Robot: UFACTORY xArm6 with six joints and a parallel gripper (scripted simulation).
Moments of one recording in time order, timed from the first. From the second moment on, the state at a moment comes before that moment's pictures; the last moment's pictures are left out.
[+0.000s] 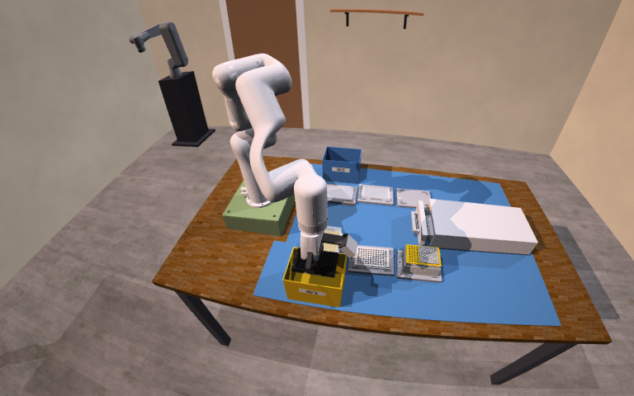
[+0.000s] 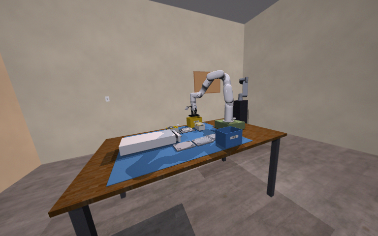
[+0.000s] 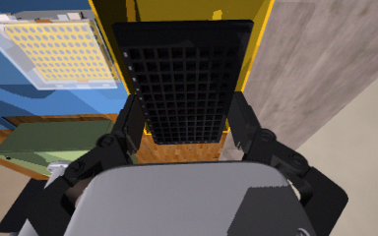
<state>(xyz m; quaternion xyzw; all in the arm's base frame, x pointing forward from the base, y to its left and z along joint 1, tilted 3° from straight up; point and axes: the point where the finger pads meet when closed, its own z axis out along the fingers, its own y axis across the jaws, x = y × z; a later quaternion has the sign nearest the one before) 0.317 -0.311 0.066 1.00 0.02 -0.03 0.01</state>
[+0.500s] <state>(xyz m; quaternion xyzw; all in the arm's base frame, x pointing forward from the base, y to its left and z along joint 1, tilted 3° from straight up) 0.317 -0.311 0.066 1.00 0.02 -0.03 0.01</state>
